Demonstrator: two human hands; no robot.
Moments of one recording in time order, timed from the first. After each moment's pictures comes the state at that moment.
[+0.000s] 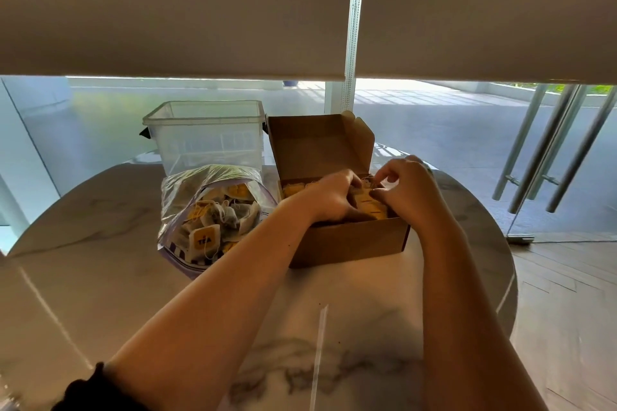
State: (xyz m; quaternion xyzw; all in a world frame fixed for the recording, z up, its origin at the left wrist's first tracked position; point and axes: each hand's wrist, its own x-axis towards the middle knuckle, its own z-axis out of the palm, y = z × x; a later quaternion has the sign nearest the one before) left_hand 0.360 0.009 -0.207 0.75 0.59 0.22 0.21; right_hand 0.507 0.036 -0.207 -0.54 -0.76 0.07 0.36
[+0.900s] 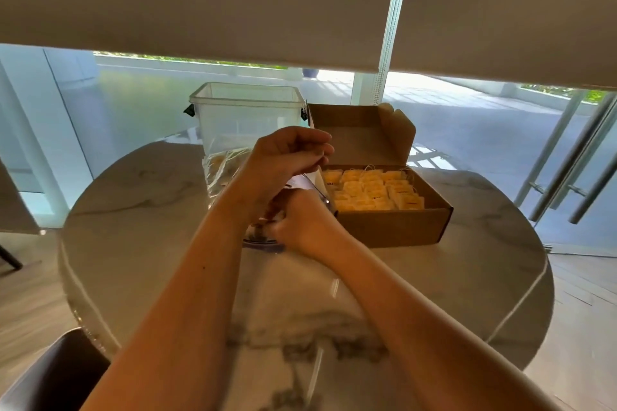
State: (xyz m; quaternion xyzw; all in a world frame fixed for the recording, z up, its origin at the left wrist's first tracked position) left_hand 0.274 -0.096 -0.187 0.59 0.45 0.61 0.28; right_hand 0.356 -0.075 -0.224 -0.32 -0.89 0.24 0.20
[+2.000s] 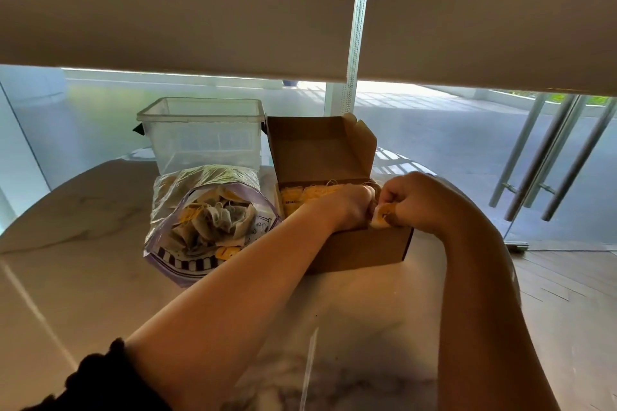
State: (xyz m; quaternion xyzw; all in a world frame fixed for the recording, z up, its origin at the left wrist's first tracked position) left_hand 0.385 0.026 -0.210 0.78 0.59 0.13 0.17; right_hand 0.520 0.011 -0.174 -0.49 -0.85 0.12 0.12
